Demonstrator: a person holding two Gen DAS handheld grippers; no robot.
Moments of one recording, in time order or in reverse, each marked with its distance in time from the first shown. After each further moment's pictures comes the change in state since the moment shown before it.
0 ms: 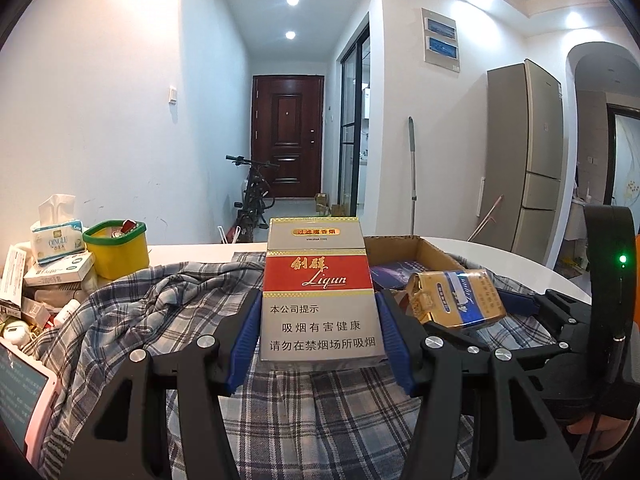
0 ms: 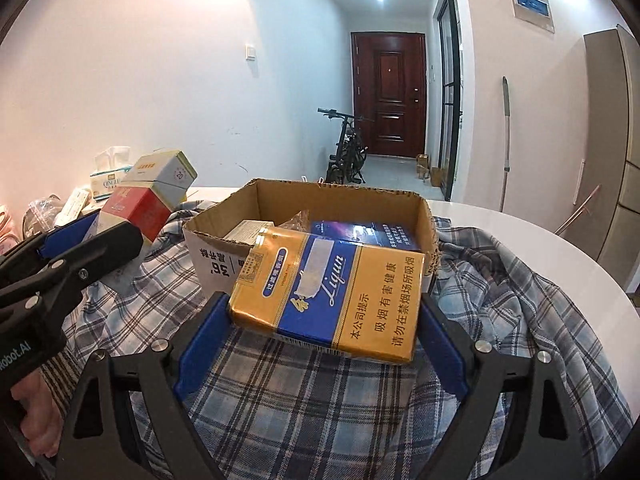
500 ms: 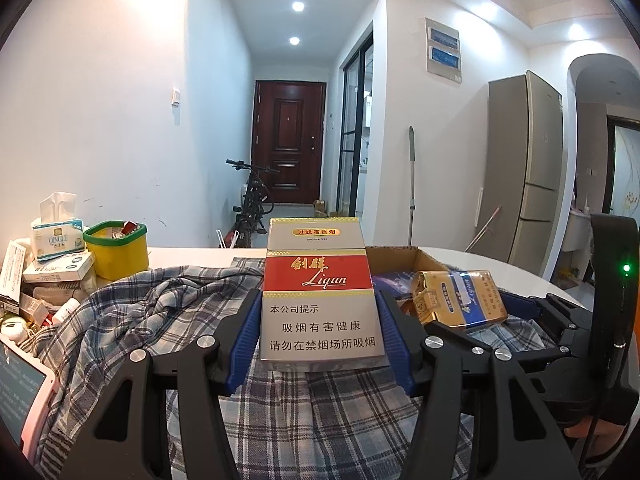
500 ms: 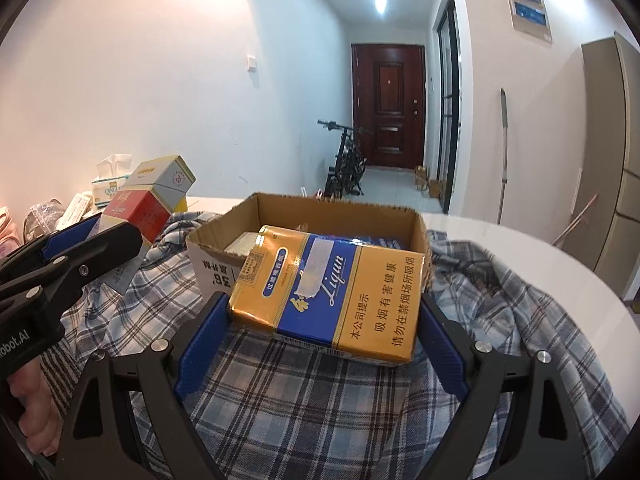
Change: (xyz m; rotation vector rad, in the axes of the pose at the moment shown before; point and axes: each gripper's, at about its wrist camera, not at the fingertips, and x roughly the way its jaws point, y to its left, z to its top) left arm -0.009 0.001 0.004 -0.029 -0.034 -0.008; right arm -0.018 0.003 0.001 -0.018 -0.059 -0.013
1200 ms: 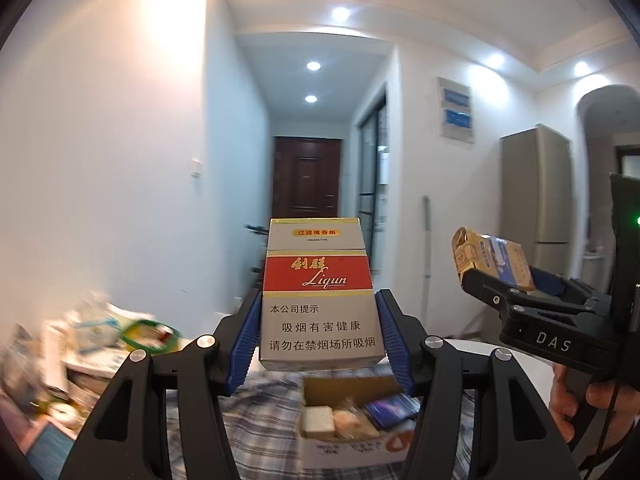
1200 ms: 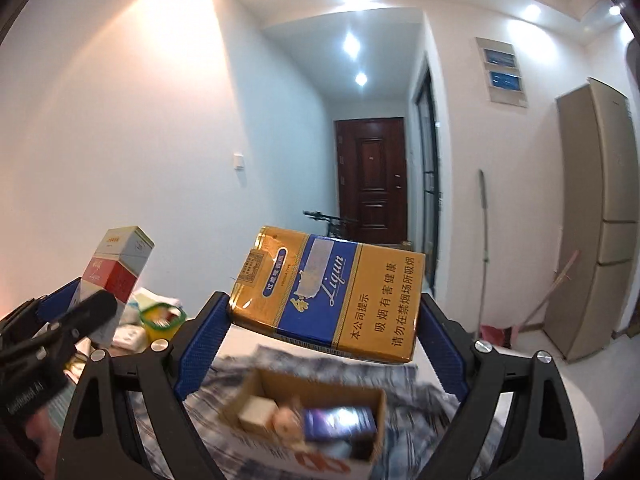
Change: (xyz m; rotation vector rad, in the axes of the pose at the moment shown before) left arm -0.067 0.002 0.157 -0.015 -0.197 0.085; right arm -0.087 0.000 0.175 0.039 -0.271 -0.036
